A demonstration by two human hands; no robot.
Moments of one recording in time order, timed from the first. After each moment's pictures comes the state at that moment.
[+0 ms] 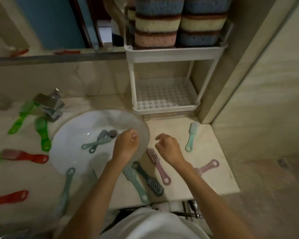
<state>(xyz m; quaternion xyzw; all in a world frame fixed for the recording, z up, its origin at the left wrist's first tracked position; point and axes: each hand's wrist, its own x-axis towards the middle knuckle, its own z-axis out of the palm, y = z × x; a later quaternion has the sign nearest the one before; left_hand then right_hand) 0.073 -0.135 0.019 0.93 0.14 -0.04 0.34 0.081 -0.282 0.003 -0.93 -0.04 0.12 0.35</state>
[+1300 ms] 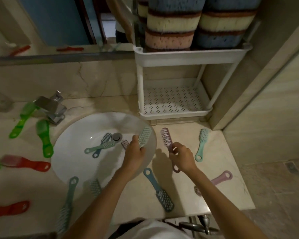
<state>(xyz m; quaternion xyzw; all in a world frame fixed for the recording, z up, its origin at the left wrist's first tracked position) 0.105 -0.126 -0.027 0.90 0.16 -0.09 0.40 0.113 -0.291 -0.028 -0.93 0.03 0.16 0.33</state>
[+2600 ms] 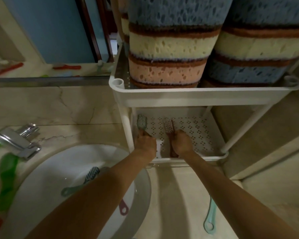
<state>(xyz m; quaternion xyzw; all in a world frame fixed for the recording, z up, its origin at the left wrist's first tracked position) 0.305 -0.168 -0.020 0.98 0.04 -0.17 -0.03 0.346 -0.279 -0.062 -0.94 0.04 0.09 0.32</state>
